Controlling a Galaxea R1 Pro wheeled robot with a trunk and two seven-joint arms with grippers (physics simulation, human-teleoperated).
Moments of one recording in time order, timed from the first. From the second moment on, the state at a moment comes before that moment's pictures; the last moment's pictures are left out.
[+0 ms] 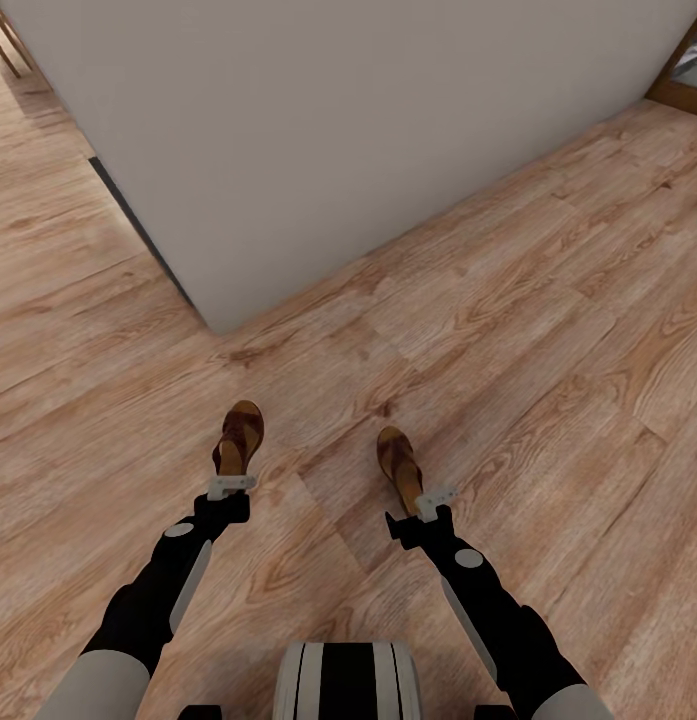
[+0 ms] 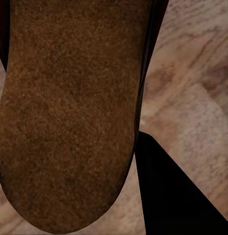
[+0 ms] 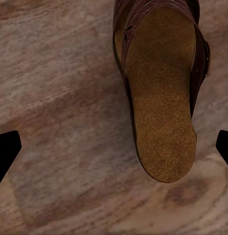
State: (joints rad) left arm -0.54 0.02 -0.01 -0.99 0.04 0.32 -0.02; right arm -0.46 0.01 0.29 -1.05 -0.01 0.26 0.00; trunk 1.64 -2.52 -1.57
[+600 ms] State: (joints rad) left arm -0.54 0.02 -0.01 -0.99 0.04 0.32 -0.02; right arm -0.46 0.01 0.29 -1.05 -0.01 0.26 0.00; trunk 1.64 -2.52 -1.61
